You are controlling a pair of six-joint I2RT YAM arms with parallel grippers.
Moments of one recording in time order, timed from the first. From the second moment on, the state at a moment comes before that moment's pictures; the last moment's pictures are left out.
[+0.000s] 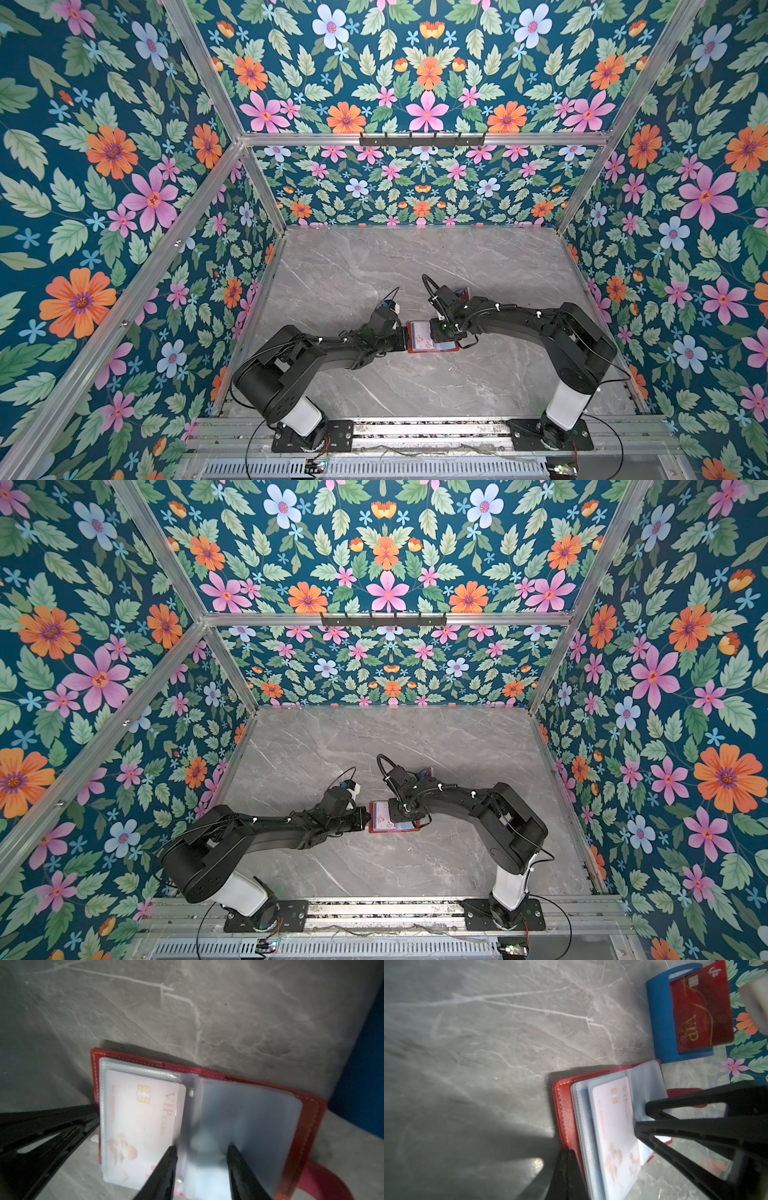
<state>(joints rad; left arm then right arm) -0.73 1.55 0.51 0.25 0.16 -0.71 0.76 1.79 1.04 -0.47 -0.05 0.60</state>
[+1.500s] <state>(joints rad) -0.73 1.46 0.48 0.16 0.11 -0.68 0.76 1.81 1.09 -0.45 -0.21 0.61</state>
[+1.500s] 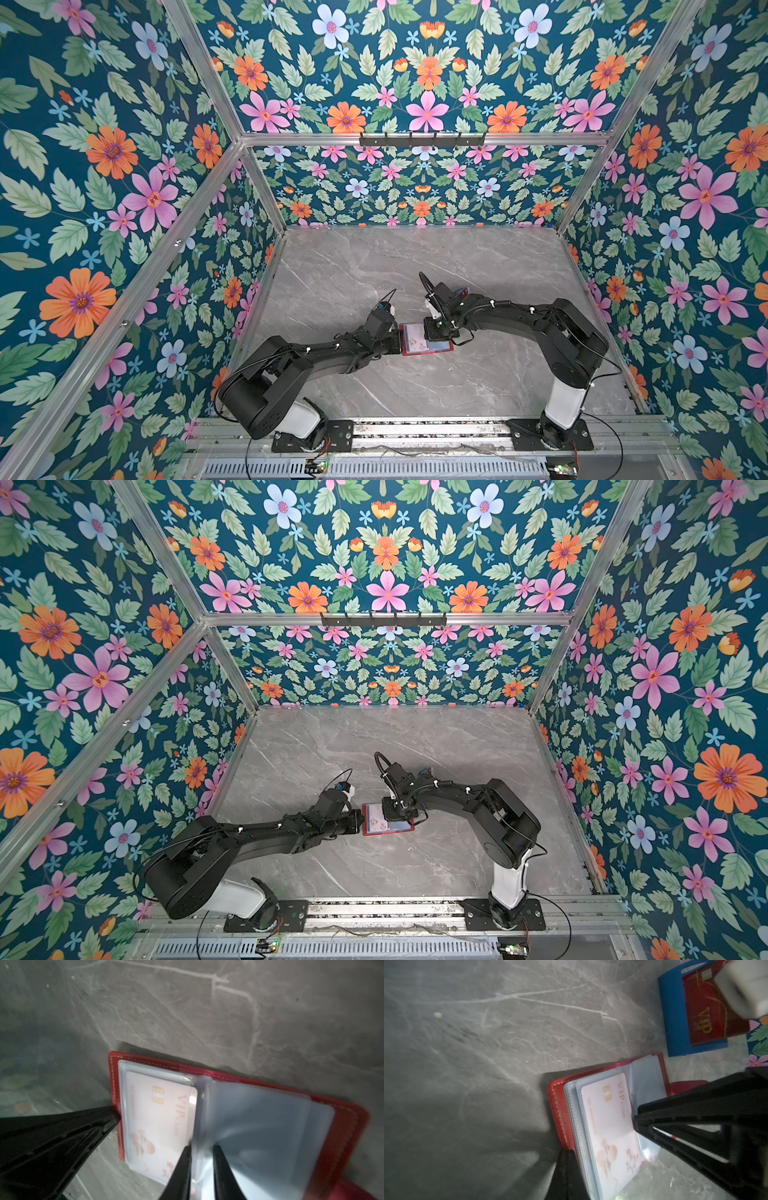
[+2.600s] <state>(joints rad) -0.73 1.52 0.46 0.29 0.13 -0.70 0.72 1.74 0.98 -0.46 -0.06 0.65</state>
